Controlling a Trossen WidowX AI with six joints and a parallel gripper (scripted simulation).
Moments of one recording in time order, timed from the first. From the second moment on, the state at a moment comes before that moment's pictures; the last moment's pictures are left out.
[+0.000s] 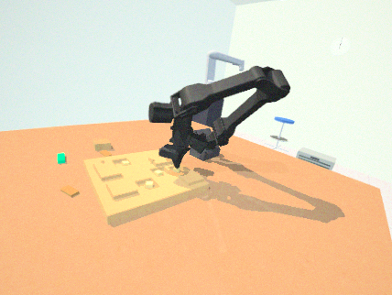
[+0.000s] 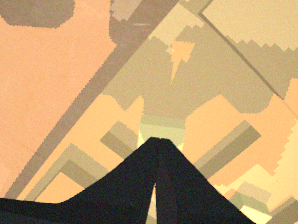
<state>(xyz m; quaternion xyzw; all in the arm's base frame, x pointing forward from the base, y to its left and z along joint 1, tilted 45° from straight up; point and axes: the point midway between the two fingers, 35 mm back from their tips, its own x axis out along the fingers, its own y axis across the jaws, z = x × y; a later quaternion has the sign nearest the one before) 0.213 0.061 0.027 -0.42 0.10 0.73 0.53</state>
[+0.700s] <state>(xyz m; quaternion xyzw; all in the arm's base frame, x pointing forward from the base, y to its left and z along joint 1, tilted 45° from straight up) 0.216 0.068 0.031 -0.42 0.10 0.72 0.53</state>
